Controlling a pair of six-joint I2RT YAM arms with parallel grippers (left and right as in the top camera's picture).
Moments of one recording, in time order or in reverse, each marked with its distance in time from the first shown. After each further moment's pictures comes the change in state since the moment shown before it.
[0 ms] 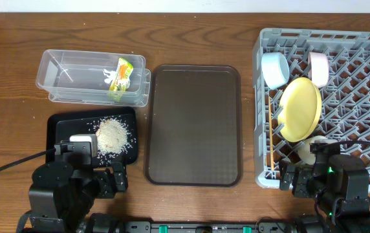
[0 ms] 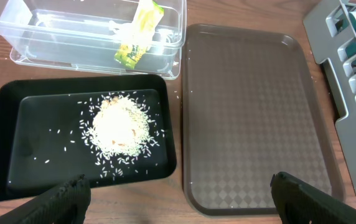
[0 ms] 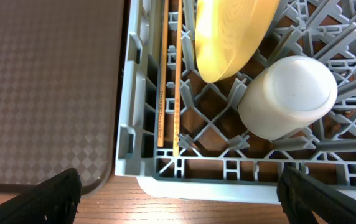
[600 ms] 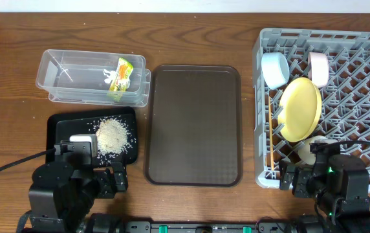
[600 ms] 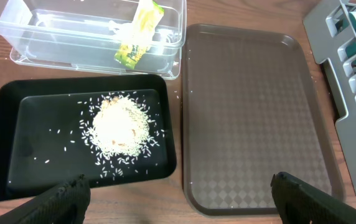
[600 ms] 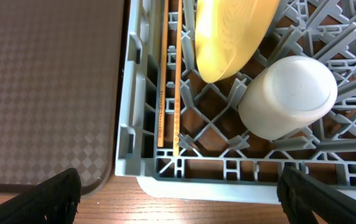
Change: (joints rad) left arm 0.000 0.000 0.000 0.000 0.000 0.000; right arm 0.000 0.000 0.000 0.000 0.000 0.001
